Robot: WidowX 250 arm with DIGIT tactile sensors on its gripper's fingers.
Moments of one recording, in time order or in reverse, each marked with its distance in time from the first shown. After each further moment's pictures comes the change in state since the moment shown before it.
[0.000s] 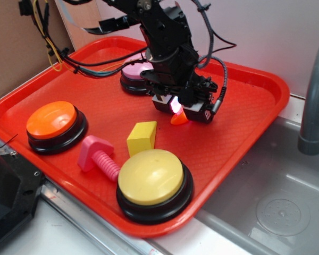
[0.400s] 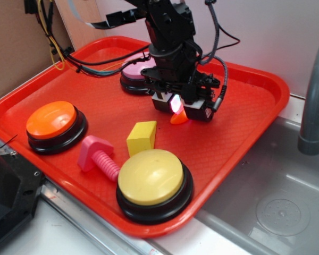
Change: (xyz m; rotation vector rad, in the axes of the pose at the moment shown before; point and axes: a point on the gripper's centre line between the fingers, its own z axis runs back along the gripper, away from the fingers) arm -0.002 0.006 0.003 0.068 0.059 0.040
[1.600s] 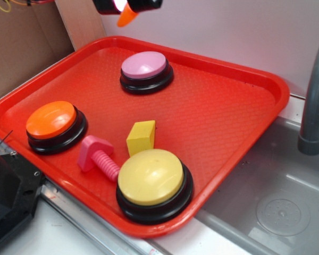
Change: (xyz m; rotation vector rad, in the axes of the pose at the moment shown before) arm 0.015 0.047 0.161 -0.151 -0.056 0.091
